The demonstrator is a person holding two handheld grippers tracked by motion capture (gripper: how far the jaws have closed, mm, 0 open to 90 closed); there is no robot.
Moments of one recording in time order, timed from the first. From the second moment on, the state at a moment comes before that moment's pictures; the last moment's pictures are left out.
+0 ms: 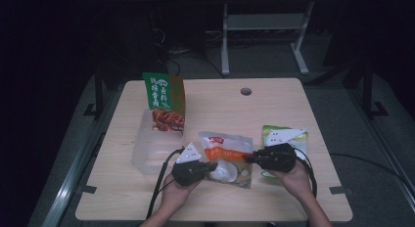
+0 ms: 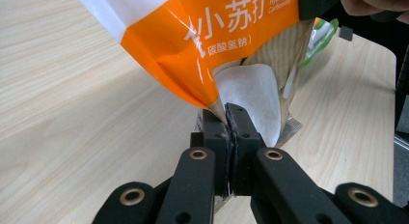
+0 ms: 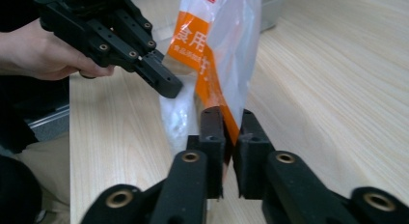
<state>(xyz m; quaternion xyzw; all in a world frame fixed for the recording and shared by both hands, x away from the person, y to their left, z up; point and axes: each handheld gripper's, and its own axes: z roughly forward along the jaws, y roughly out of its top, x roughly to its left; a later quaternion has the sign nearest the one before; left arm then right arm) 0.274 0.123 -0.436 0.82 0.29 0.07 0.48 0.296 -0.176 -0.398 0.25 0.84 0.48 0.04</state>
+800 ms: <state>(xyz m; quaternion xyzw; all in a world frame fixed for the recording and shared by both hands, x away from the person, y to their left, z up) 0.264 0.127 -0.436 0.83 0.27 0.08 0.48 0.290 -0.150 -0.416 0.25 0.86 0.45 0.01</state>
